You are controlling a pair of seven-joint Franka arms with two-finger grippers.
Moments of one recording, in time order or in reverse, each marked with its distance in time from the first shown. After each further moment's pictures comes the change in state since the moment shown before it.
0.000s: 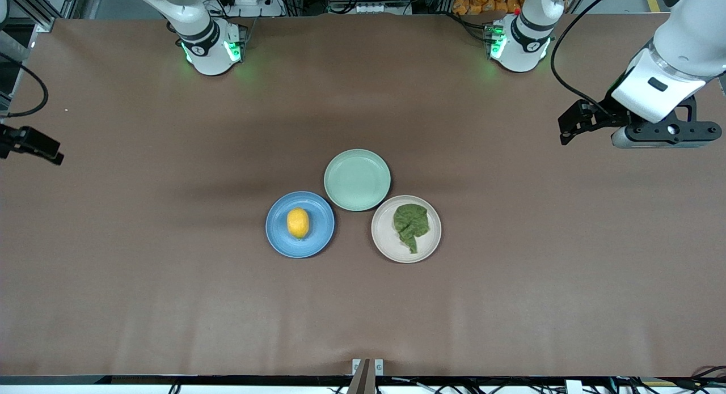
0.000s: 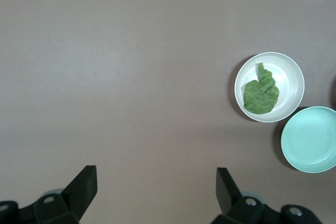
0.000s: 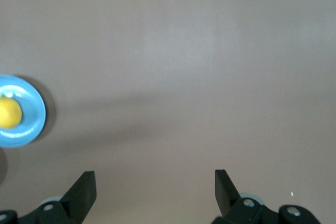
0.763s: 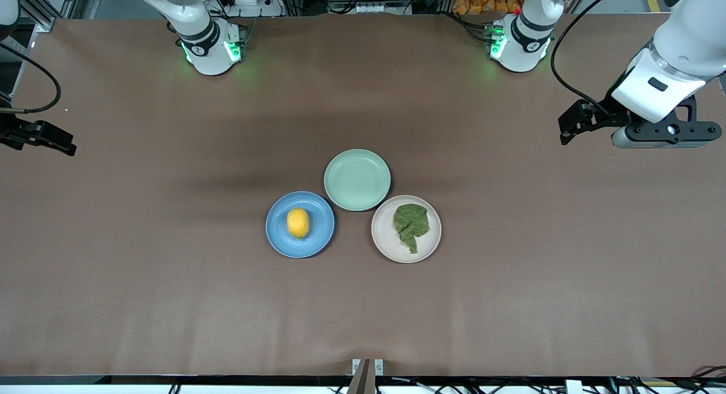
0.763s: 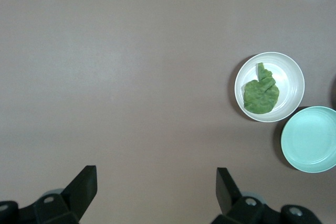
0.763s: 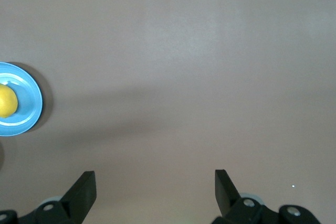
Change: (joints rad) left arm 0.000 0.000 0.000 0.000 0.000 -0.001 0.000; right arm 0.006 -0.045 0.000 -0.088 -0.001 0.047 0.000
